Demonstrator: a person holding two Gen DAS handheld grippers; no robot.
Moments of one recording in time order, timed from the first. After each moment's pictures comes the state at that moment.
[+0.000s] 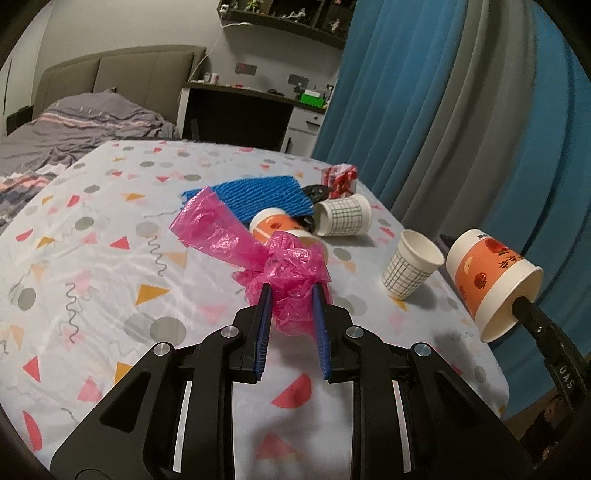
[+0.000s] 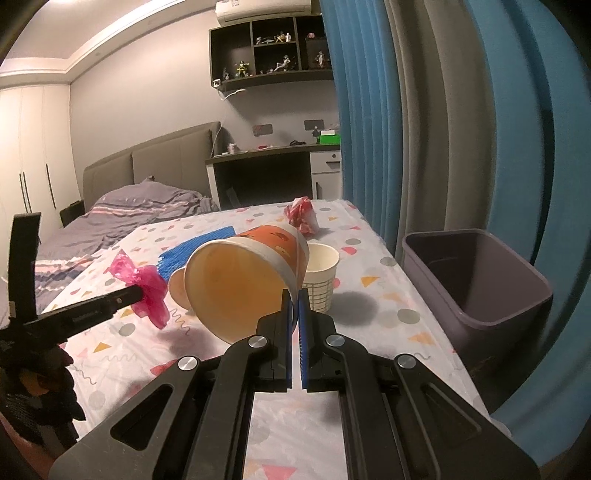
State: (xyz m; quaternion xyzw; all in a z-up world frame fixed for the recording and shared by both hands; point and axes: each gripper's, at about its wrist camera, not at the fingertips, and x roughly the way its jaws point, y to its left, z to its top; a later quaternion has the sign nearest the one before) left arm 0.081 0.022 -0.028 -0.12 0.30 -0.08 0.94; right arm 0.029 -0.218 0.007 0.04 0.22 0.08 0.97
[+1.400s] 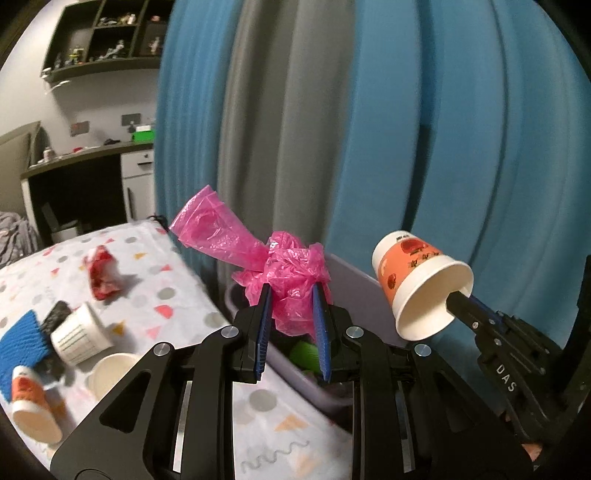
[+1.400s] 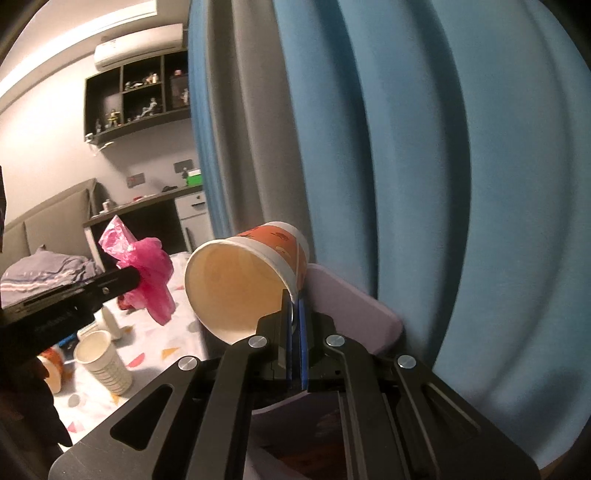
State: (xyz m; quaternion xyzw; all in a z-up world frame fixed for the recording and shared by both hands) left arm 0.165 -0.275 0.035 0.02 0.24 -0.33 0.92; right arm 0.058 -0.419 0.021 0.10 0.18 -0.15 0.97
